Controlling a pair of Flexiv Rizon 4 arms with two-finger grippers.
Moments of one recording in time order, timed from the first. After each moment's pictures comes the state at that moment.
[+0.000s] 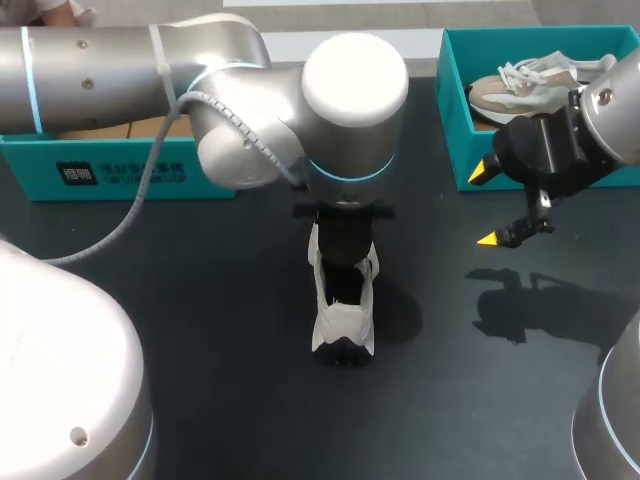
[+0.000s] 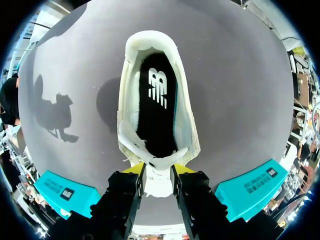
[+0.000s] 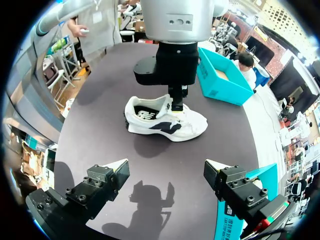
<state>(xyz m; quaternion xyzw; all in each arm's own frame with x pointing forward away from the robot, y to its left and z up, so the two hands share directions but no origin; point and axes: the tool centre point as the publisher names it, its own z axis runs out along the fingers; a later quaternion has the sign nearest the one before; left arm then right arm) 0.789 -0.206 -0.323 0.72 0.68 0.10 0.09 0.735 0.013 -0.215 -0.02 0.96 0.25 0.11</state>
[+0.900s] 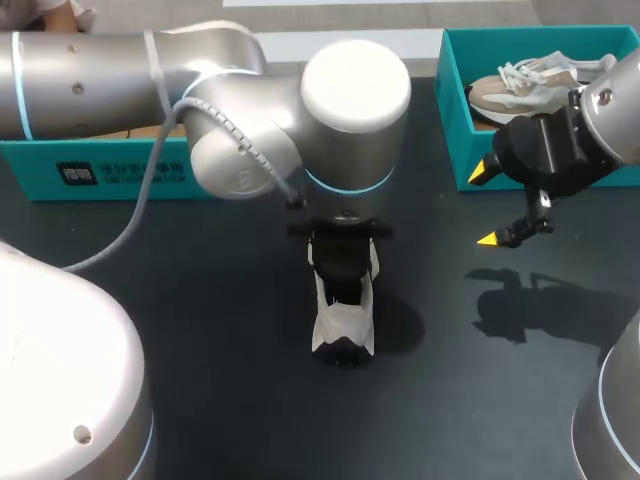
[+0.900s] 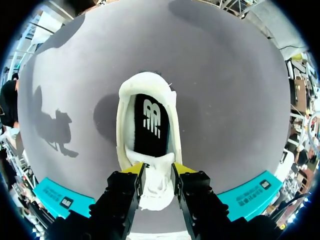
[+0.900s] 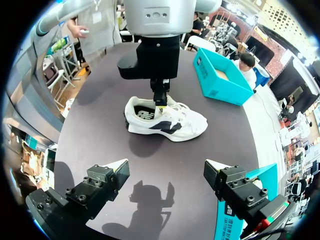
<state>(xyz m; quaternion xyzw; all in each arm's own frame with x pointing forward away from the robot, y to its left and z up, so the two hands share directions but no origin) 0.749 -0.195 -0.327 0.71 0.70 0.08 0.06 0.735 0.013 -0.215 -0.02 0.96 0.25 0.11</state>
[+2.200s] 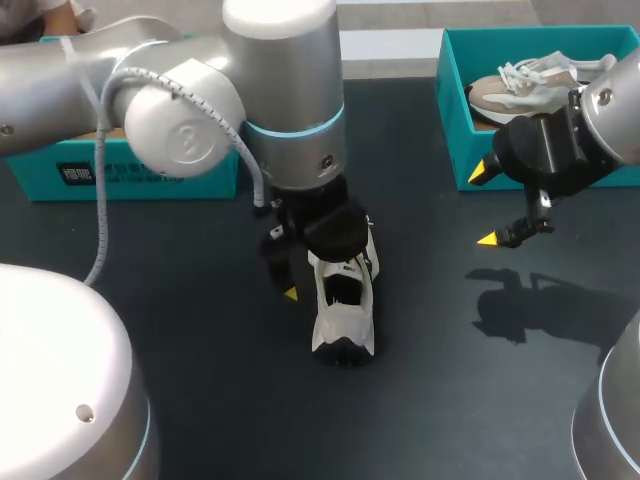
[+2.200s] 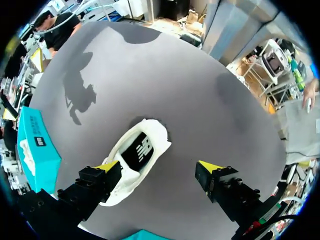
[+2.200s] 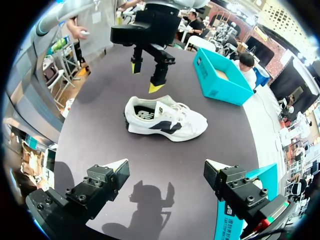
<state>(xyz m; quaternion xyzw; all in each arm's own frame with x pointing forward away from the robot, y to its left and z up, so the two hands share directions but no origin) 0.686 -0.162 -0.276 0.42 0.91 -0.05 -0.01 0.735 0.013 -0.215 -0.02 0.96 0.25 0.11</state>
